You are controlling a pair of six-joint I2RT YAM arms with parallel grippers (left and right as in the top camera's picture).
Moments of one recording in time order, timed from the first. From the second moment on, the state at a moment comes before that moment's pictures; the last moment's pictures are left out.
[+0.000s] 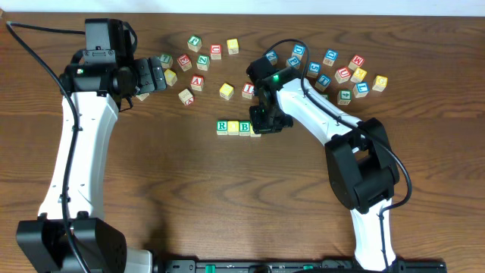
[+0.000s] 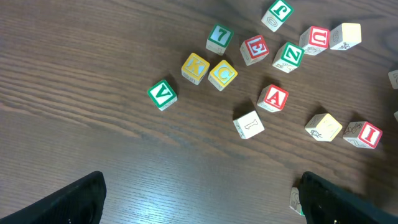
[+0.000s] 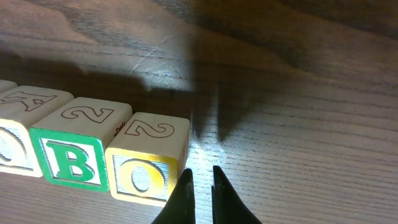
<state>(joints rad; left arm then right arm) 0.03 1.62 1.51 -0.89 -0.01 -0.19 0.53 2.20 1.70 -1.00 -0.11 0.38</state>
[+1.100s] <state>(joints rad) 0.03 1.62 1.51 -0.89 -0.01 -0.18 0.60 2.20 1.71 -1.08 -0.08 0.39</state>
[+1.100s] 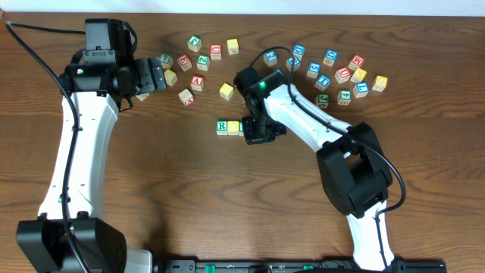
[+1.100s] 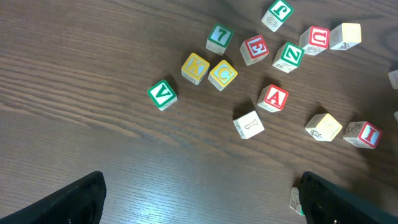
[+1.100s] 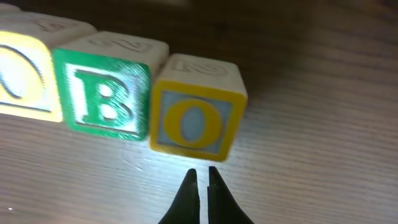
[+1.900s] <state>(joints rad) 0.03 1.62 1.51 -0.89 -0.01 -0.18 0.60 2.20 1.71 -1.05 -0.09 0.39</state>
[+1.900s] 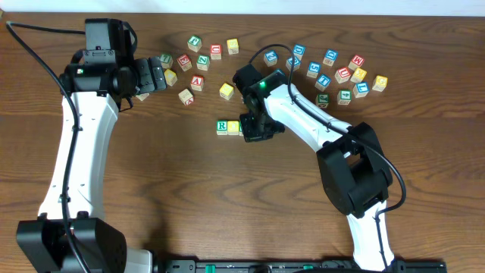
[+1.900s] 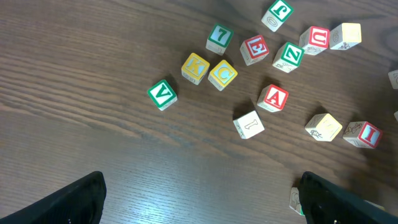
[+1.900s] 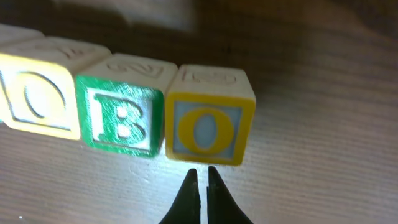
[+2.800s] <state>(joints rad) 0.03 1.62 1.51 -0.89 -0.01 -0.19 0.53 2.18 1.72 -0.79 -0.02 0.41</state>
